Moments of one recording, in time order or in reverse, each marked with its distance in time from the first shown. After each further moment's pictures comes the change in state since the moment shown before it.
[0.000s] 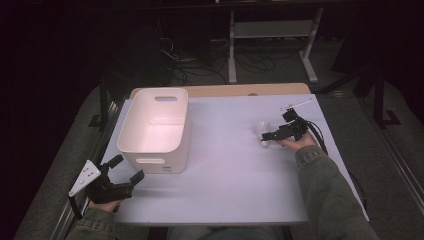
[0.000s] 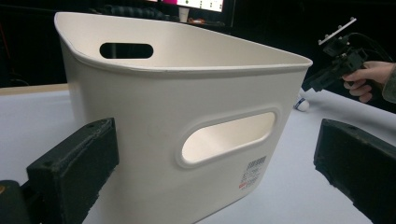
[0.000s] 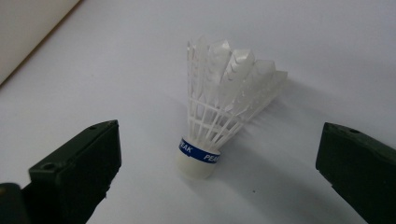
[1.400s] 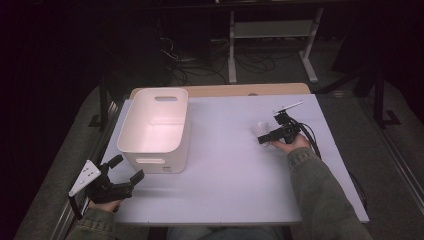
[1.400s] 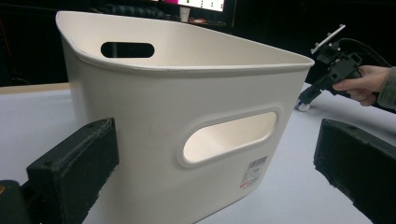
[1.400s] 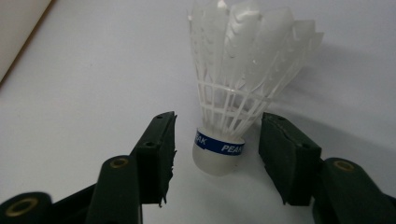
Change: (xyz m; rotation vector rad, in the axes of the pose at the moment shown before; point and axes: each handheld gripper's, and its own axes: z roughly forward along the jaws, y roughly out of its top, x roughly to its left) left arm 0.001 0.000 0.000 0.001 0.003 -0.001; right arm 0.011 0.002 0.019 0.111 0.015 0.116
